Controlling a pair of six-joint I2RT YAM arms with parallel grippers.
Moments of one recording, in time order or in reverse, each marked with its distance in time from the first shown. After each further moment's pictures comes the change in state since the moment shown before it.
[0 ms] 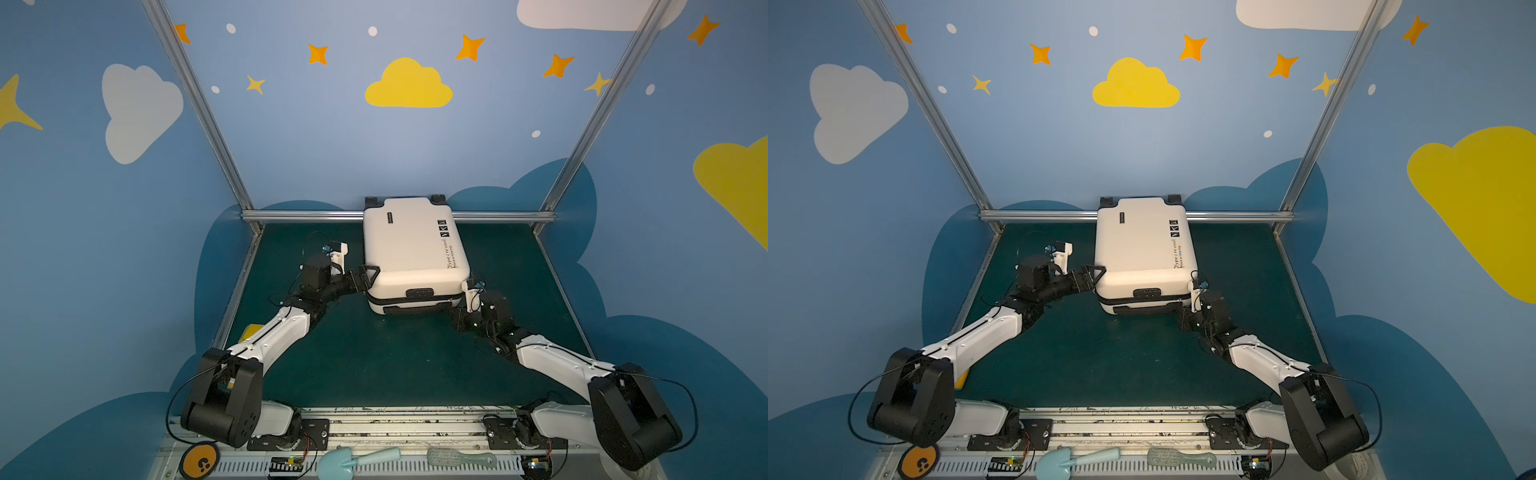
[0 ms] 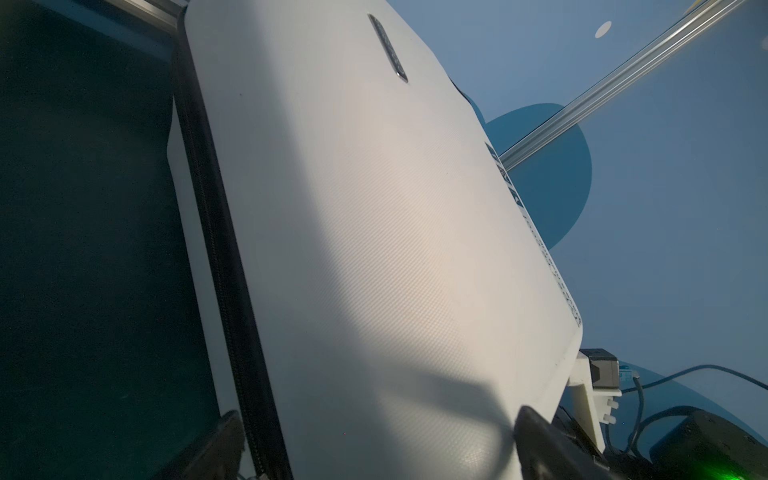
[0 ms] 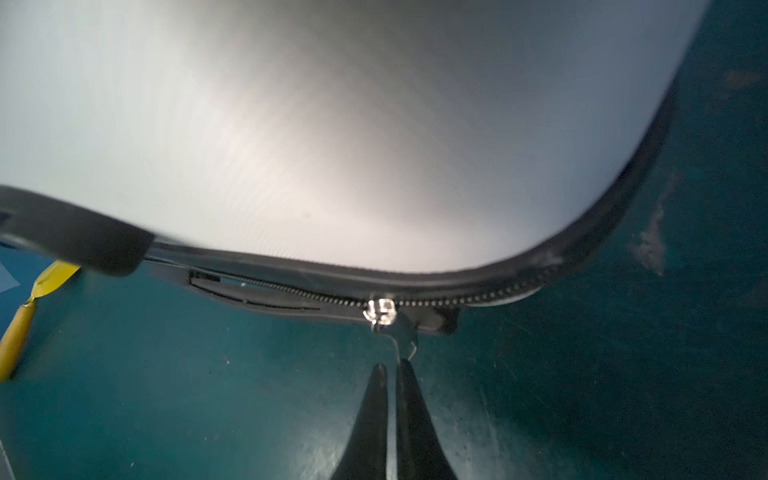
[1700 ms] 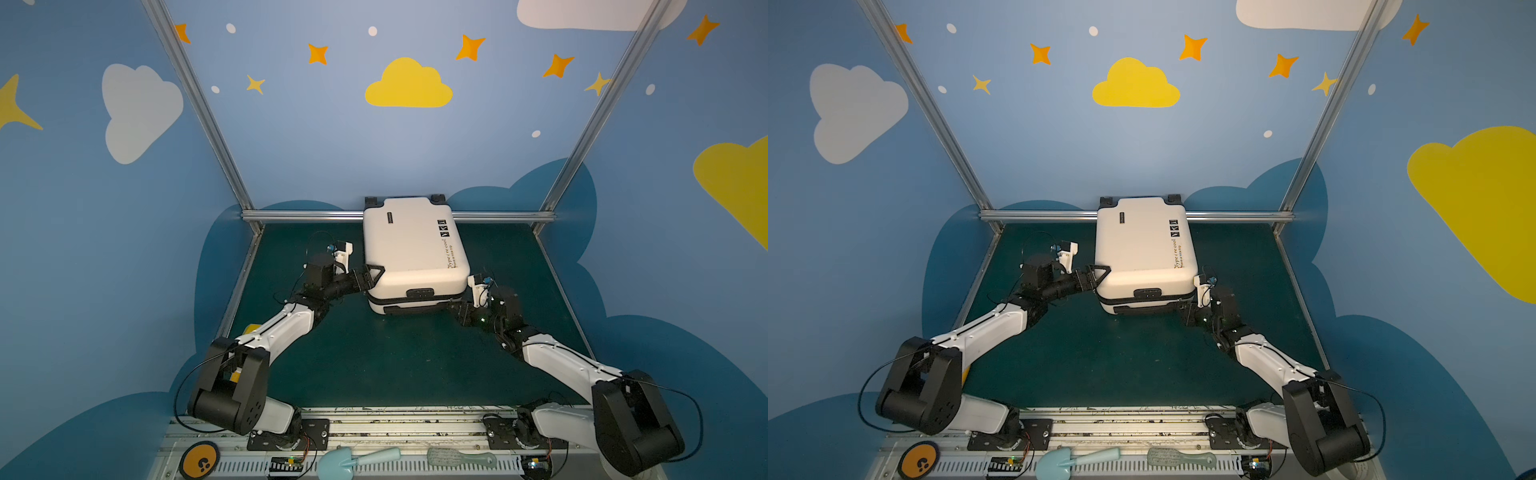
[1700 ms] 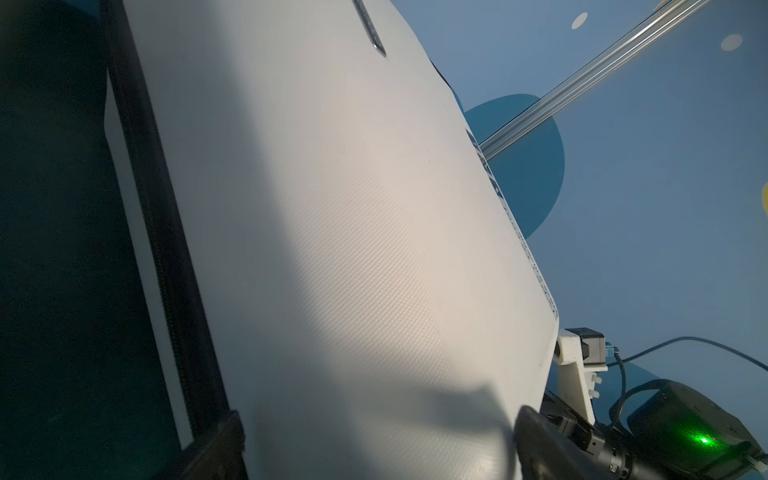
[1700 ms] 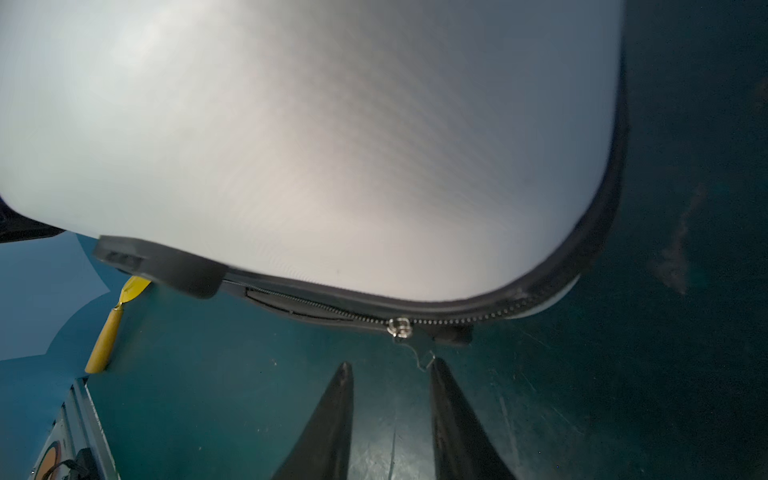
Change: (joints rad) left arm -0.010 0.061 0.013 0.066 0.075 -0.042; right arm -0.080 -0.020 0.010 0.013 -0.158 0.032
